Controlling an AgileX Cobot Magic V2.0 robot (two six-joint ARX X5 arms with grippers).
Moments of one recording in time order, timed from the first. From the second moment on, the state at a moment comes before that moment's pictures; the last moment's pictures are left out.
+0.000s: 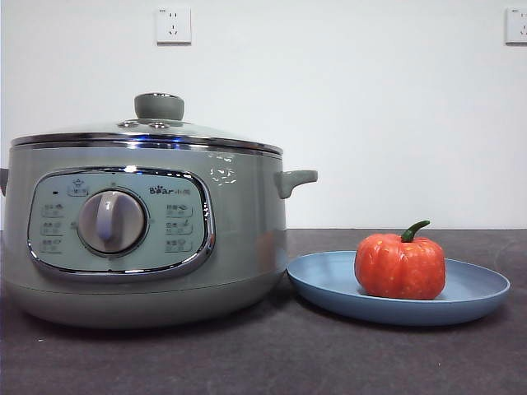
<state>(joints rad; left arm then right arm) -0.53 0.94 1.12 -0.67 -0.03 -0.08 0.46 0.81 1.00 -0.60 -0.04 0.06</state>
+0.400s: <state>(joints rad) -0.54 0.67 0.84 -0.57 -0.16 -0.05 0.47 0.71 0.65 -0.28 0.01 0.04</state>
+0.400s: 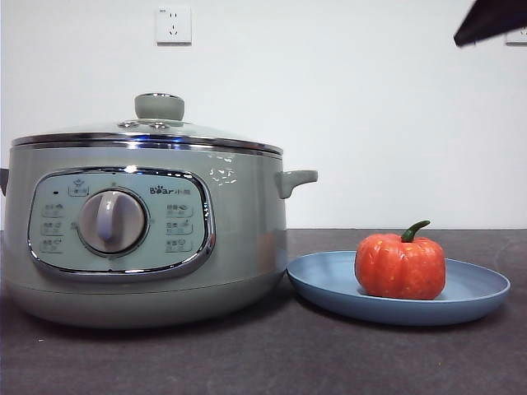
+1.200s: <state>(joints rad) -0.55 0.59 0.71 -0.57 -0.18 -0.09 0.47 0.69 0.59 -0.23 0.03 0.08</state>
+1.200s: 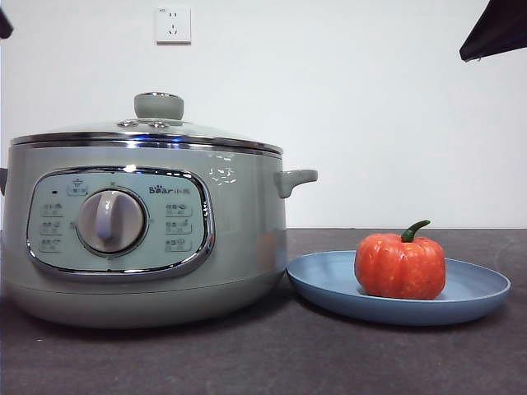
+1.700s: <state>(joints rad) -0.10 0.17 0.35 -0.26 -0.05 -0.01 0.47 0.69 0.59 -0.23 0.03 0.08</state>
